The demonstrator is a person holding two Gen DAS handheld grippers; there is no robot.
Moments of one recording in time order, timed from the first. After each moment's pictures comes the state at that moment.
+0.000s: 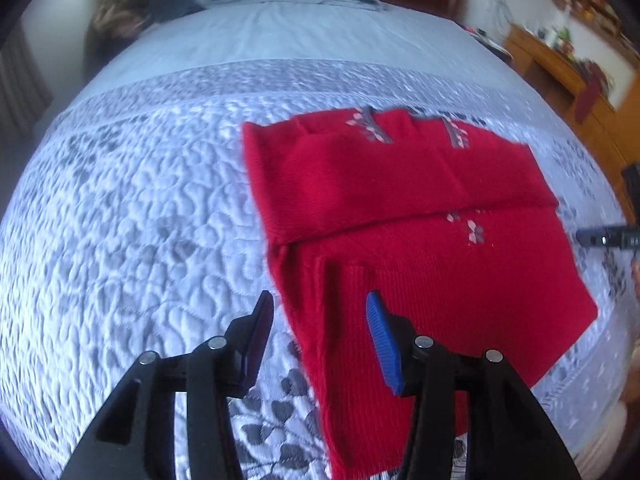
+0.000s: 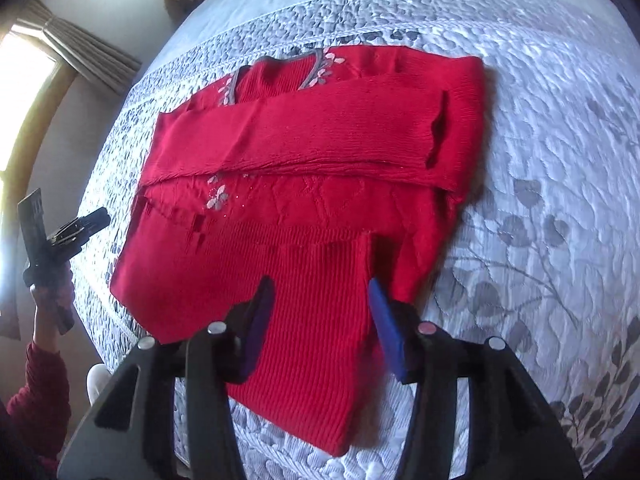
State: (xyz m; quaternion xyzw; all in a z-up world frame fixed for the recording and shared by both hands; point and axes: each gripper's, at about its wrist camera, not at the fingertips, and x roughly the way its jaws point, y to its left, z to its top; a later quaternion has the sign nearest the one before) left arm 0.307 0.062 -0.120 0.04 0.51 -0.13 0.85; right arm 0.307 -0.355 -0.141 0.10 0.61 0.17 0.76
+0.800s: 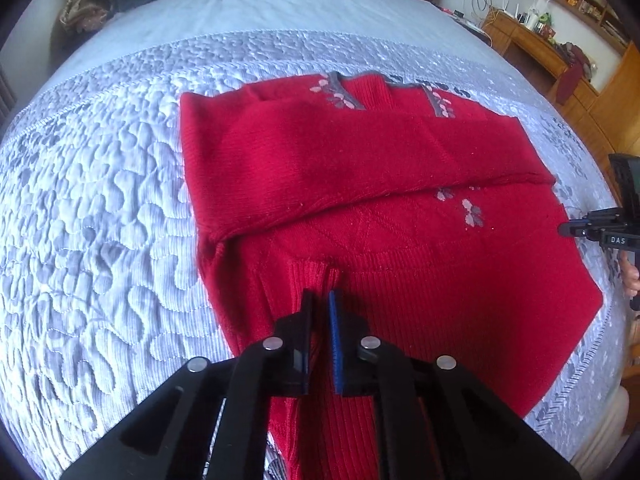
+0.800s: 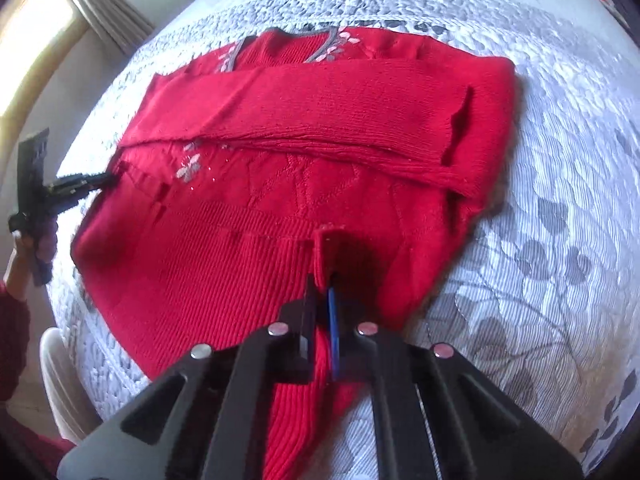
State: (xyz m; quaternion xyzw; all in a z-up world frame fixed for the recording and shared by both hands) left arm 0.326 0.040 -0.161 0.04 0.54 -0.17 0.83; right arm 0.308 -0.351 -0.176 0.03 0.60 0.19 0.77
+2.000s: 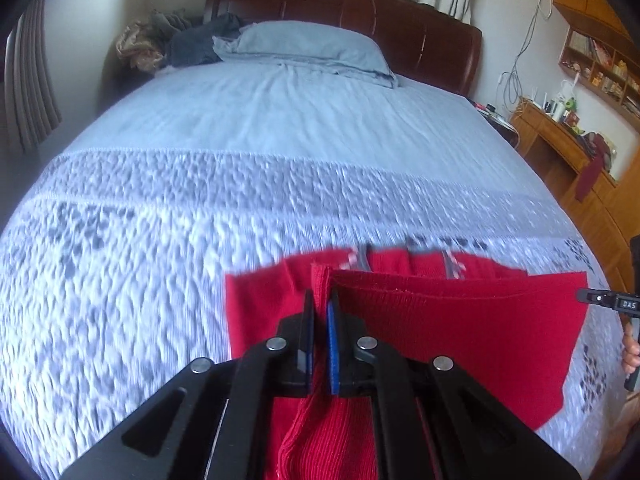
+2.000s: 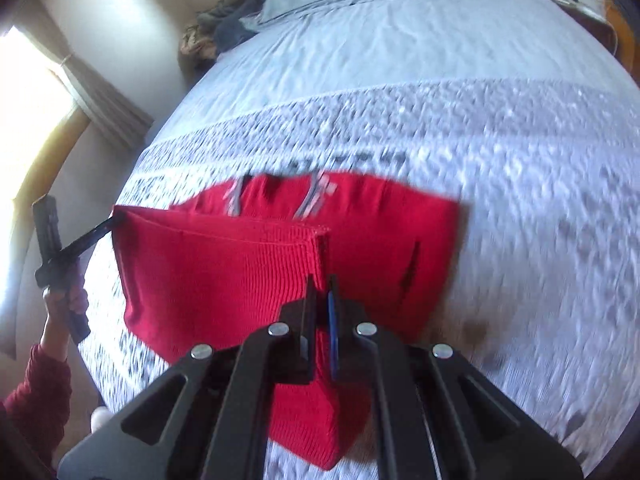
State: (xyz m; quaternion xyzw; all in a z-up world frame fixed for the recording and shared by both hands) left arm 0.420 0.039 -0.057 -0.03 0.42 -0.10 0.90; right arm 0.394 -0.400 -0.064 0.12 0.52 0.15 0.83
